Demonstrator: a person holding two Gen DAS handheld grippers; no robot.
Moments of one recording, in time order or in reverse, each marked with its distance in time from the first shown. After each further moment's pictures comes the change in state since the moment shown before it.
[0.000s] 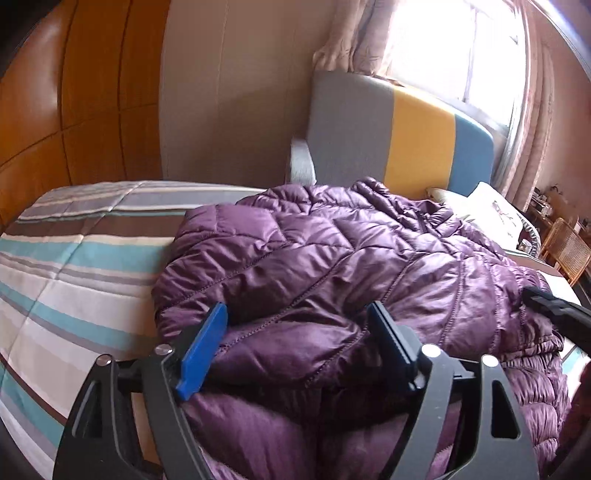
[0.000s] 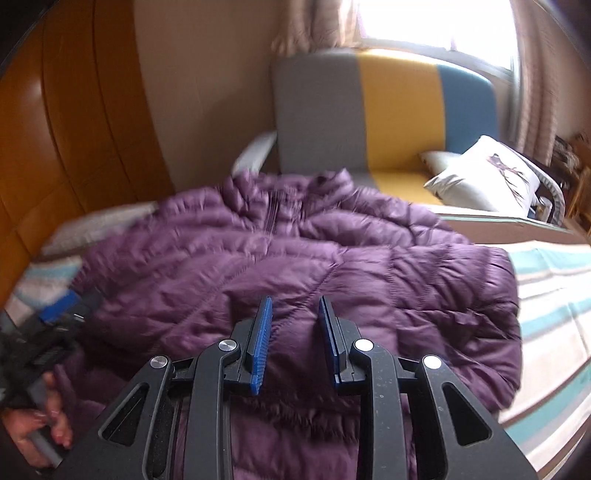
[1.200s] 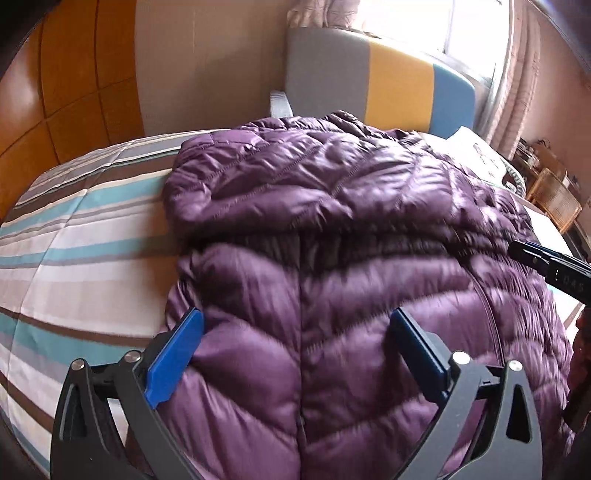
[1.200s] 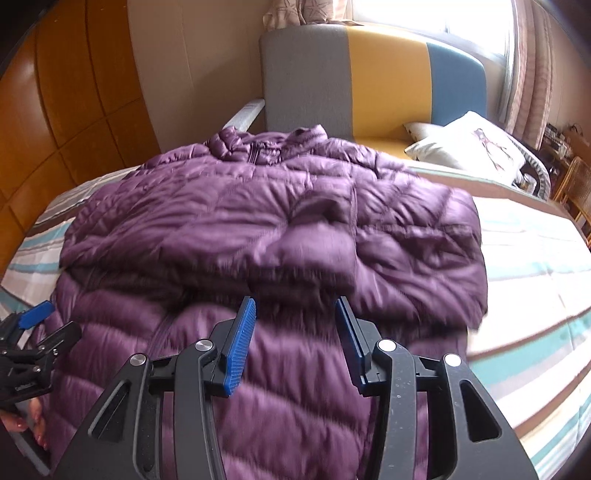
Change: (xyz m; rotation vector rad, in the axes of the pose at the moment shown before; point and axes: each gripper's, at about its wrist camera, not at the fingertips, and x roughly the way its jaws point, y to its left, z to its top) left arm -0.048 -0.001 -0.057 0.088 0.190 -0.039; right arm -0.048 -0.021 -0.059 0.015 0.091 -0.024
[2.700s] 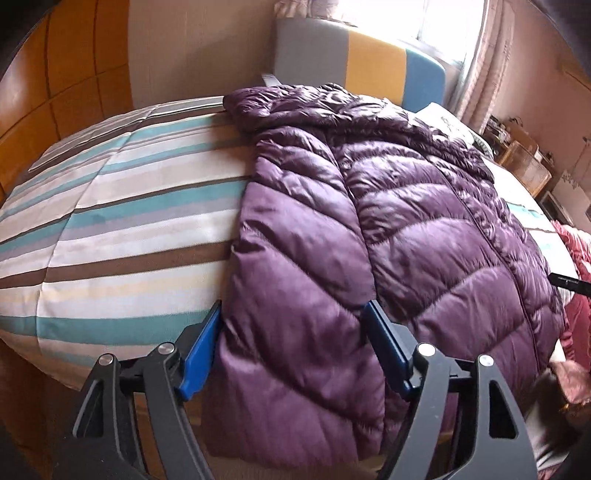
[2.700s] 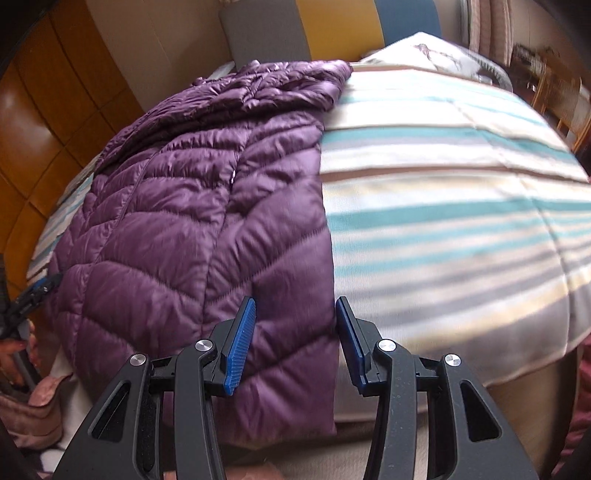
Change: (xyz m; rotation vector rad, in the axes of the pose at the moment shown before) left arm -0.106 0.068 -0.117 0.059 0.069 -0.095; right arm -0.127 -0.101 -0.171 0.176 0.191 0.080
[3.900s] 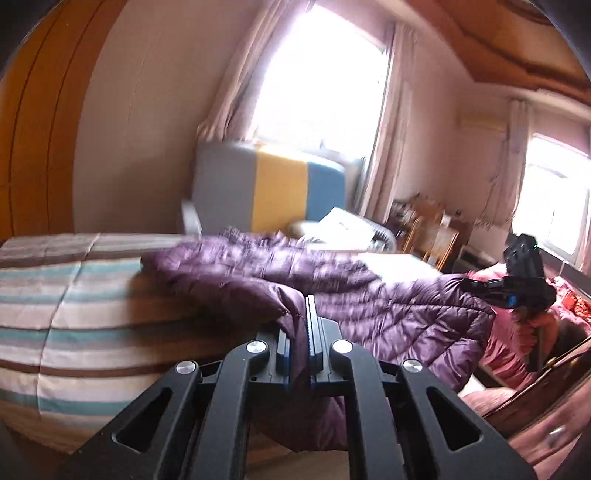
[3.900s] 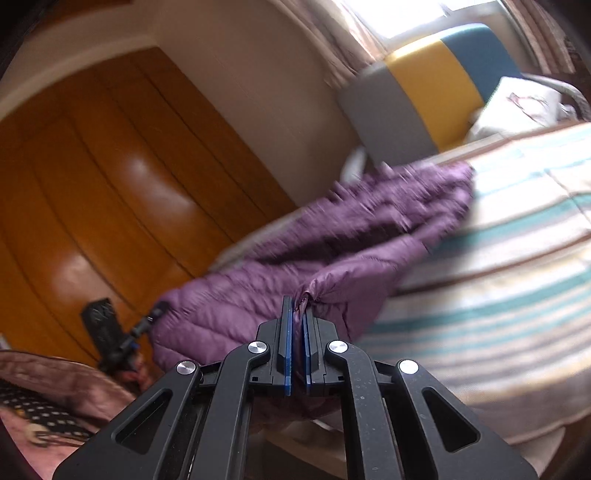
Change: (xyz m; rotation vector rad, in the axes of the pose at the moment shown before) left arm -0.138 -0.026 0.018 0.114 -0.517 -0.332; right arm -0.093 0.021 0.027 -0.032 -0.353 0.641
